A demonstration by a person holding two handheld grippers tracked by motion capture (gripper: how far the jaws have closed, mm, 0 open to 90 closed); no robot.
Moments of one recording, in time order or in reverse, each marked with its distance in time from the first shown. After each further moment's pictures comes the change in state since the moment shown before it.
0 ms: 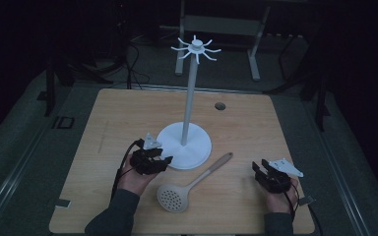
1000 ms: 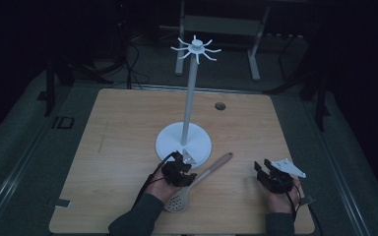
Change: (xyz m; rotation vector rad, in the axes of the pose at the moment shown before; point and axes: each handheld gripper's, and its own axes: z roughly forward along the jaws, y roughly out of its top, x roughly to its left) left arm -0.067 0.002 0.061 0.201 -0.103 0.218; right arm -0.005 -0.001 -0.003 -0.006 -0.019 0.011
